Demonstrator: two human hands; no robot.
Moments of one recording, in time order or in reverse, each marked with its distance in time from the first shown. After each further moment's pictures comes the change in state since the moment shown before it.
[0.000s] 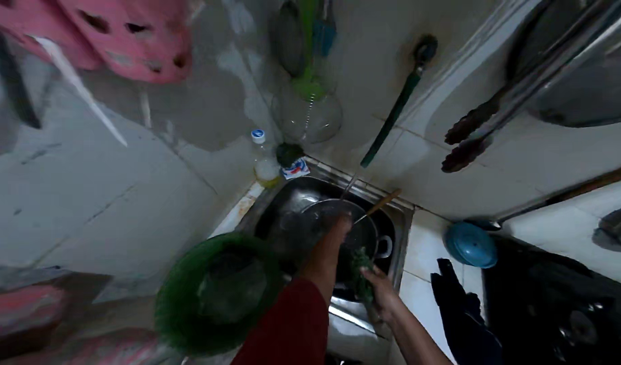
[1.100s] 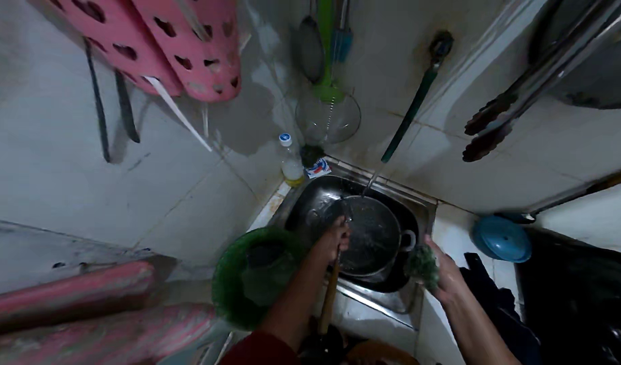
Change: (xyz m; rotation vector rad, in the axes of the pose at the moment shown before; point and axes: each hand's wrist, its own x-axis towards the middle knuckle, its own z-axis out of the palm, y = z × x) left_hand -0.066 -0.071 -0.060 -0.720 -0.197 0.015; right_hand -0.037 -0.054 -0.019 0.176 0.006 -0.209
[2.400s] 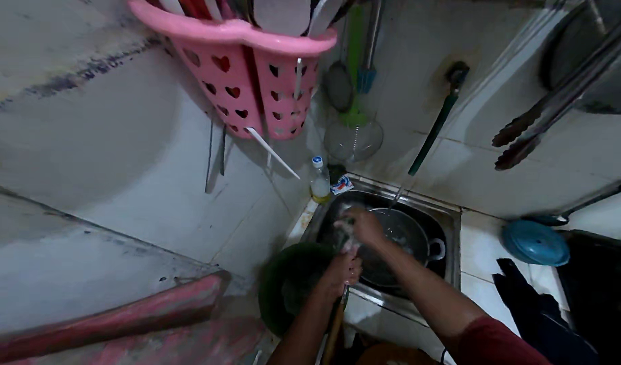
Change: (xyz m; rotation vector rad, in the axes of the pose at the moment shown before) left_hand -0.093 0.002 -0.046 -0.115 -0.086 0.069; right_hand 0.086 0.013 0.198 -1.237 -0.350 -0.536
